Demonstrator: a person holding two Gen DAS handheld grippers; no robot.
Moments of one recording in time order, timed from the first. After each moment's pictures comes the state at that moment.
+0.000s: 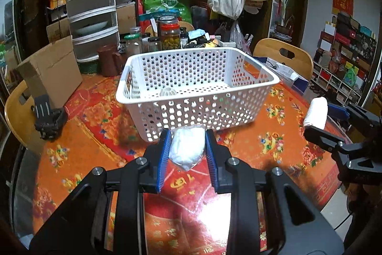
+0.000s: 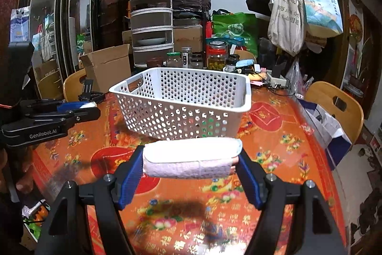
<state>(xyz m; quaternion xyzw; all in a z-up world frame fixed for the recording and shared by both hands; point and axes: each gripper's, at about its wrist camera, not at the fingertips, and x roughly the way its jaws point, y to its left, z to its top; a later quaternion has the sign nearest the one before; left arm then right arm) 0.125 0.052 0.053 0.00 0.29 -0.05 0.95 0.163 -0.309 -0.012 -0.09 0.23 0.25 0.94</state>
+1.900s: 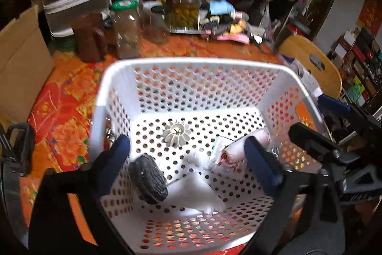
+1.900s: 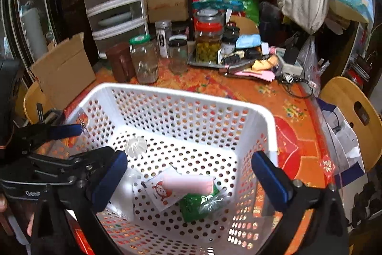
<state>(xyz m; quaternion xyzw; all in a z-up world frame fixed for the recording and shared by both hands) 0.382 0.093 0.047 -0.08 0.43 -0.05 0.90 0.400 -0.226 0.025 -0.09 0.36 0.22 0.90</state>
